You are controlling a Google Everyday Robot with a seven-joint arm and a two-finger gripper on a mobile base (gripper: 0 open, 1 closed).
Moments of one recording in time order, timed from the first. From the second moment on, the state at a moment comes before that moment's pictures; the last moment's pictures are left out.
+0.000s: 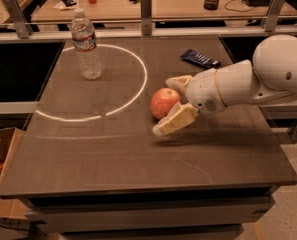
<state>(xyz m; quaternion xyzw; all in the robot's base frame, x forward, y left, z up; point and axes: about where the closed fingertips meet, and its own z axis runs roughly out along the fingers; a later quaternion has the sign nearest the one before) 0.520 -0.050 0.850 -0.55 0.69 0.26 0.39</state>
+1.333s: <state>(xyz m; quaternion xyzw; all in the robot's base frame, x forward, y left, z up) 0.526 -0.022 0.892 -0.54 0.64 0.32 0.45</state>
